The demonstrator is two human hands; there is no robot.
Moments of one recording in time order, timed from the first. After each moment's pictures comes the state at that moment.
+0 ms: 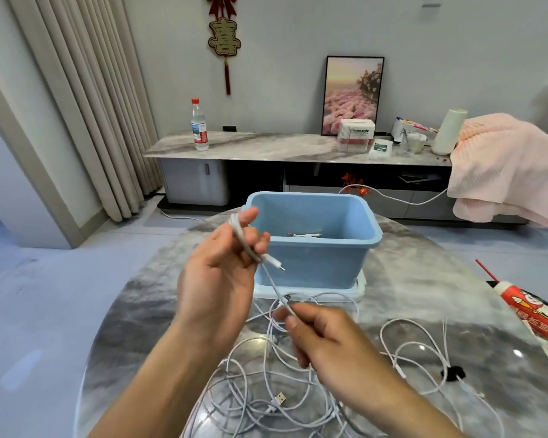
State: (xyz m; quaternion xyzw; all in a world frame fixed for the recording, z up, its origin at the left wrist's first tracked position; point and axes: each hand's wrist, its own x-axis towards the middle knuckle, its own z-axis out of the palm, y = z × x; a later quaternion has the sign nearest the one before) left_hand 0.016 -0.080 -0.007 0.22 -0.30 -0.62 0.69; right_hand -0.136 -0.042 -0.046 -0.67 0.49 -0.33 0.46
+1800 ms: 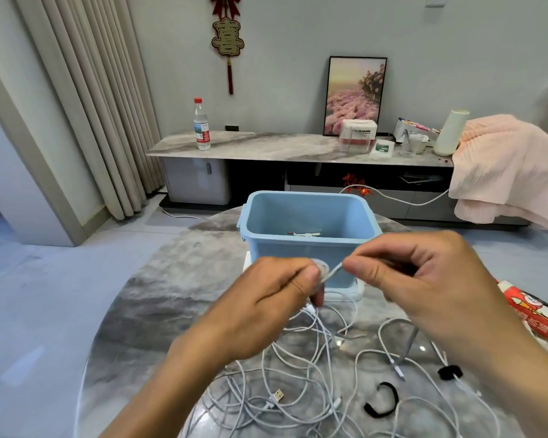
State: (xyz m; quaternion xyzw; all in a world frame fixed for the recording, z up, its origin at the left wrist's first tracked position) left_hand 0.010 -0.066 -0.009 0.34 -0.78 -0.36 0.39; right_hand -0.197 -0.047 0.034 -0.74 0.45 -0.44 0.24
